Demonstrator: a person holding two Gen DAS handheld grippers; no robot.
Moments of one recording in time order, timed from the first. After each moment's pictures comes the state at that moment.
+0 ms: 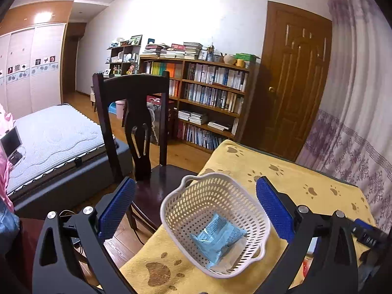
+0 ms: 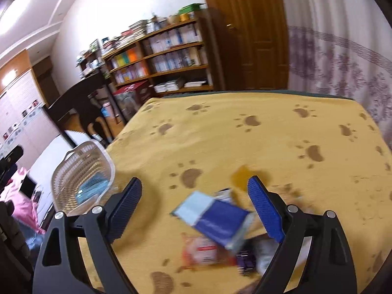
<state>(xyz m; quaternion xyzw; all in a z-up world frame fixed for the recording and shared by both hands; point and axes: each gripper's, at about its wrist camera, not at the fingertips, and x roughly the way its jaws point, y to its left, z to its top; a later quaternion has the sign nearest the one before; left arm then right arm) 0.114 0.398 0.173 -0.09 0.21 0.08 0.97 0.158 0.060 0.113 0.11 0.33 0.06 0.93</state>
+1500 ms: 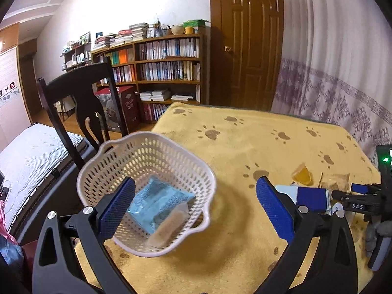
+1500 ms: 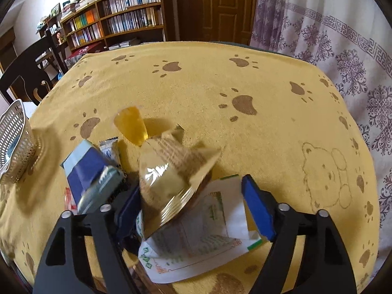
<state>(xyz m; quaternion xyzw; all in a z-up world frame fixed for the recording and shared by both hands) 0.137 0.292 0.121 0.02 0.29 -0.03 0.96 0.167 -0.021 0.042 0.04 0.45 -0.04 0.89</state>
